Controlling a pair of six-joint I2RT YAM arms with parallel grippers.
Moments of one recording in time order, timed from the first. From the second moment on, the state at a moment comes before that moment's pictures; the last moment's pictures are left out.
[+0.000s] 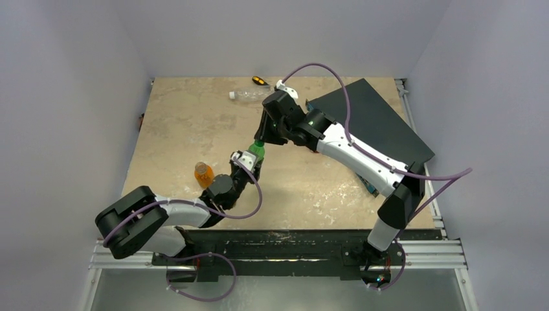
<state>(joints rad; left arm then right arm) -0.86 1.36 0.28 1.11 -0.42 0.11 0.88 1.71 1.73 -0.77 0.18 0.86</state>
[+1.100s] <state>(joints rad) -0.75 1.32 0.34 1.10 0.20 -0.17 0.96 1.35 1.72 -0.93 0.06 0.43</state>
